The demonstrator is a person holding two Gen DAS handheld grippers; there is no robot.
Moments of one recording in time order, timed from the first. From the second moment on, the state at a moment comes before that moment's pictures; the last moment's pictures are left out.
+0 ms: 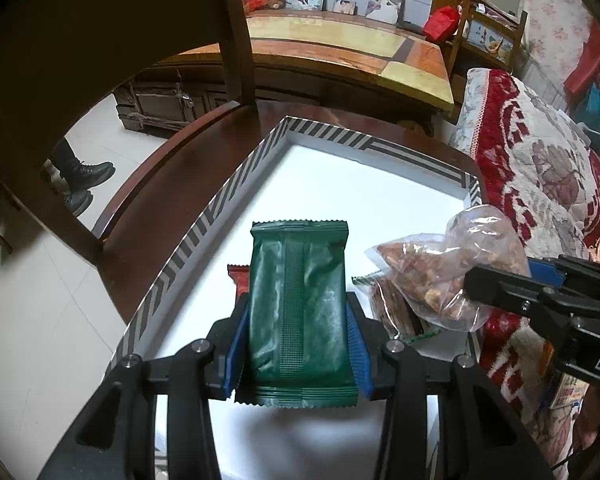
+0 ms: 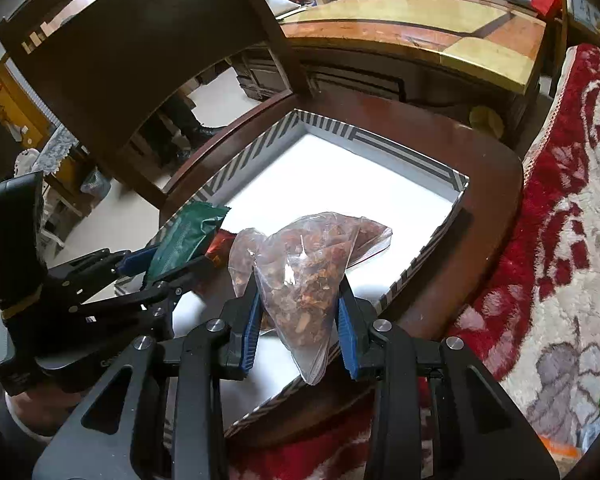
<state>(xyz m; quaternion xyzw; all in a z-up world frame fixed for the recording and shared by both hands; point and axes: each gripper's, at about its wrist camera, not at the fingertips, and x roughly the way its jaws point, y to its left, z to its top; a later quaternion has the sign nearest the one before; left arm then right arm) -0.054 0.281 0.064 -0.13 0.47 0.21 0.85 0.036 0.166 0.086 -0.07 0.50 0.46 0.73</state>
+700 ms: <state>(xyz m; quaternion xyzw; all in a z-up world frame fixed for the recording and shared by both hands) -0.031 0.295 0.046 -0.15 0.49 0.23 0.83 0.062 0.195 0.062 -0.11 0.51 0.43 0.74</state>
